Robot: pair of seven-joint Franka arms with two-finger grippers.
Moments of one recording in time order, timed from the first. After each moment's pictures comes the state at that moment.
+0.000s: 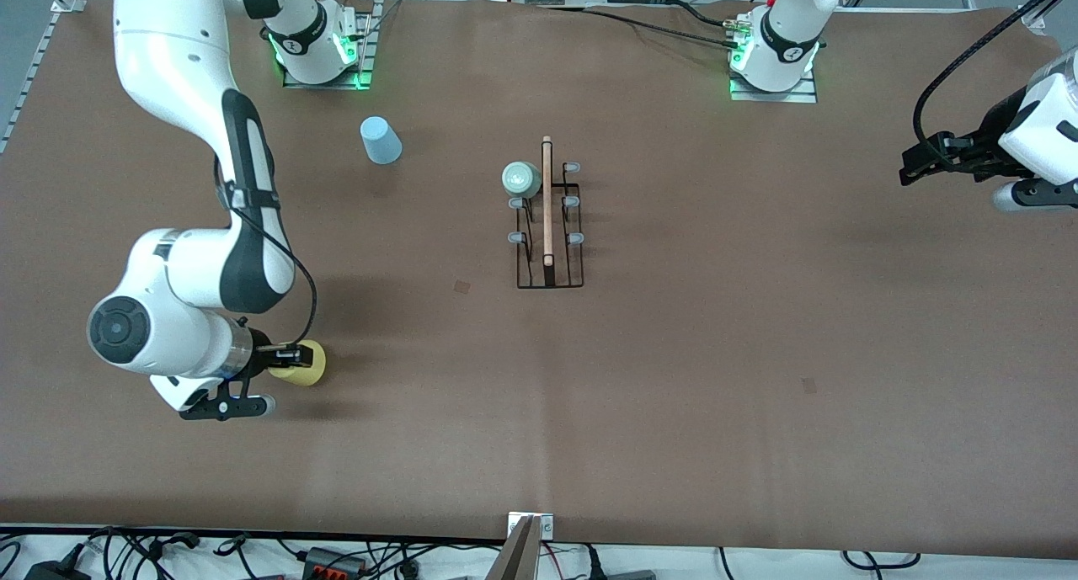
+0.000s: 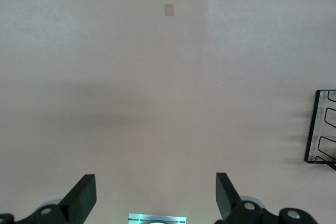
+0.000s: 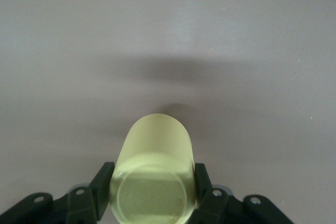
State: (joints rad) left arm 0.05 0.02 -0.07 -1.58 0.00 1.48 -0.09; right arm 0.41 0.78 -0.41 -1.18 0.36 1.83 -0.09
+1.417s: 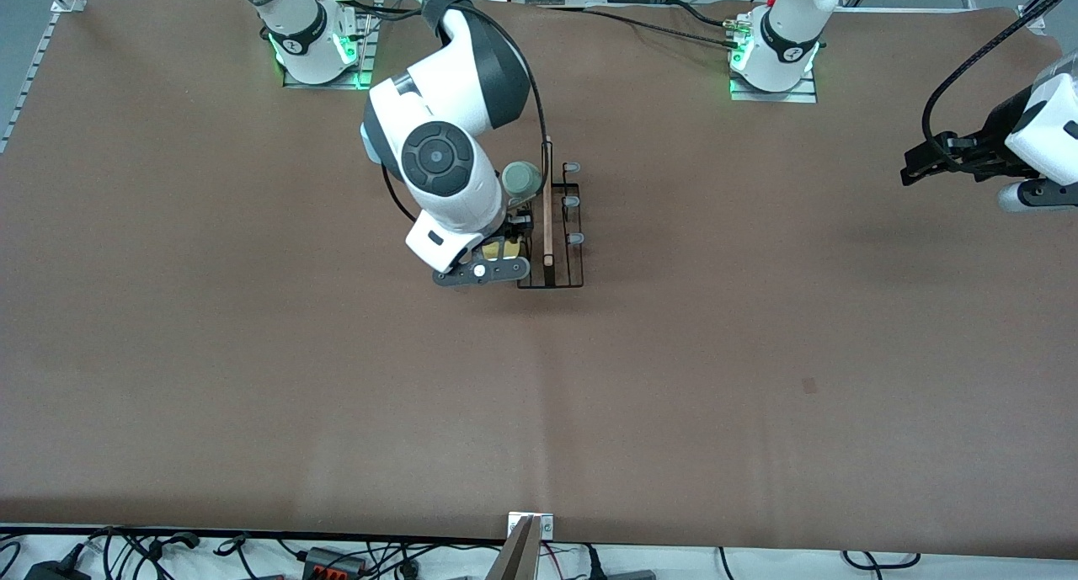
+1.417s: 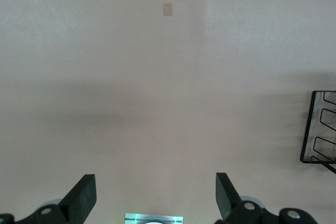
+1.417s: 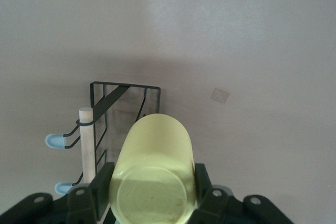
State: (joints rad) left arm 0.06 0.02 -0.07 -1.58 -0.02 1.48 -0.09; right arm 0.91 0.70 -0.40 -1.13 0.37 1.67 0.41
